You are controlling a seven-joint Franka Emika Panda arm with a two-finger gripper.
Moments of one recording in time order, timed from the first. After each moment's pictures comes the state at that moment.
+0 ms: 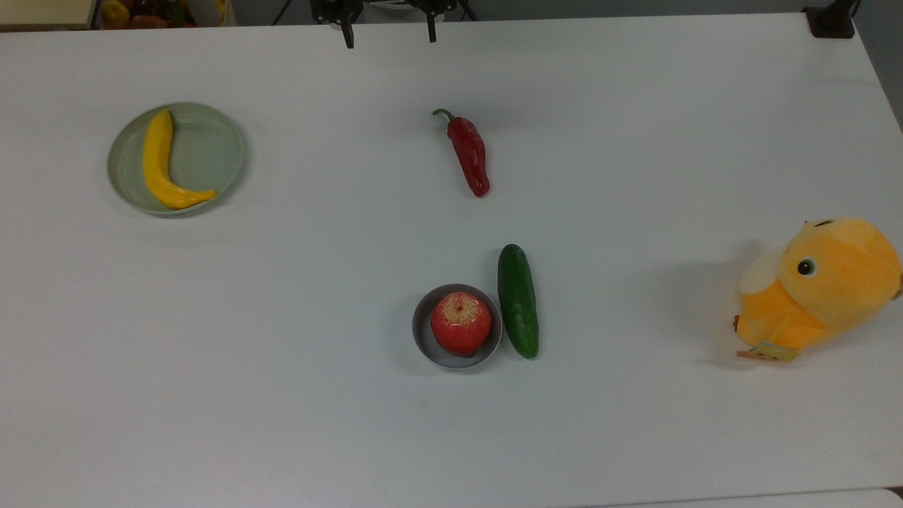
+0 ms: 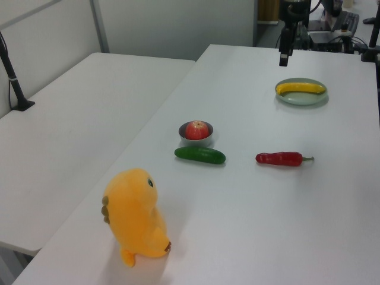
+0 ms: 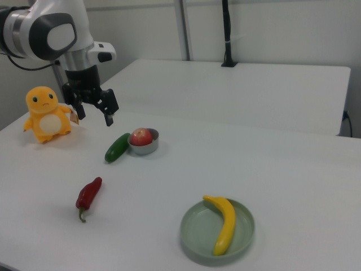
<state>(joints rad) 0.11 -0.03 -0.03 -1.74 0.07 1.74 -0.03</state>
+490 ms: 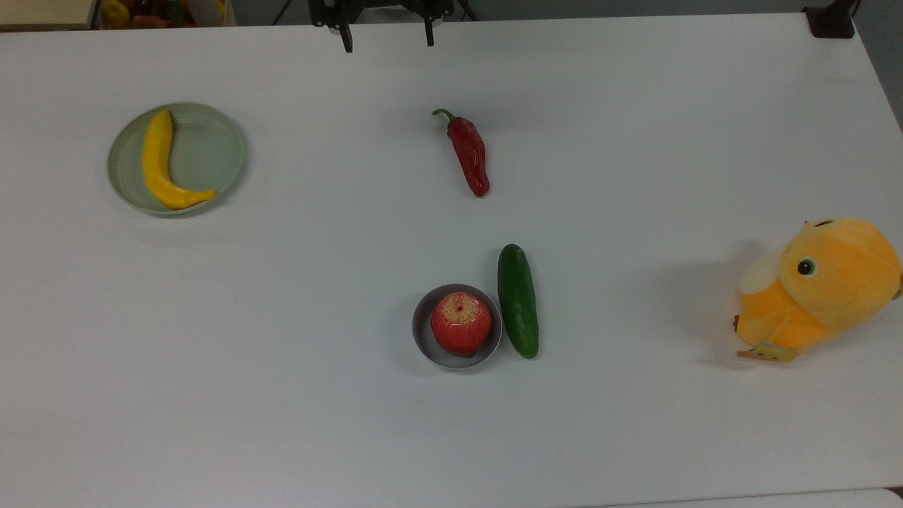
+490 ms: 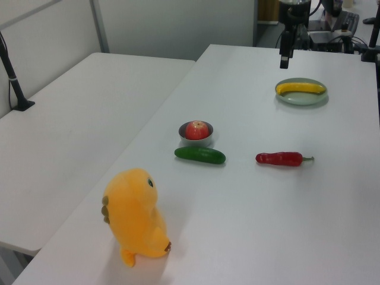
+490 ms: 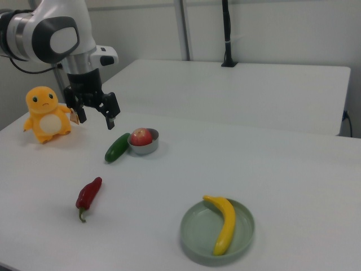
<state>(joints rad) 0.10 -0.02 -0.03 -1.75 0.07 1.74 -0.05</state>
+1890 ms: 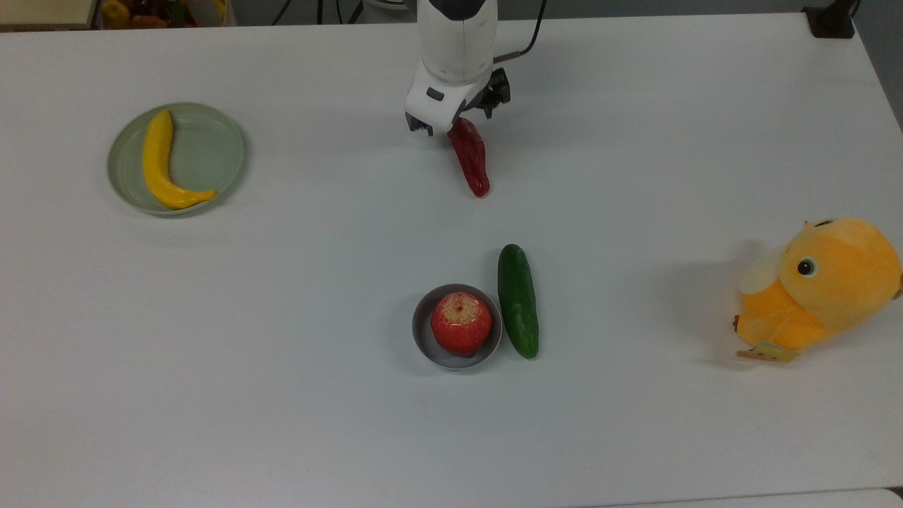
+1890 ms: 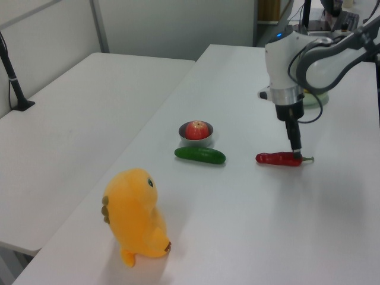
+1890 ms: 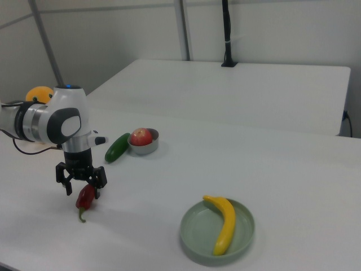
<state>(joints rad) 0.18 0.15 0.08 -2.11 0.06 2.06 -0.13</state>
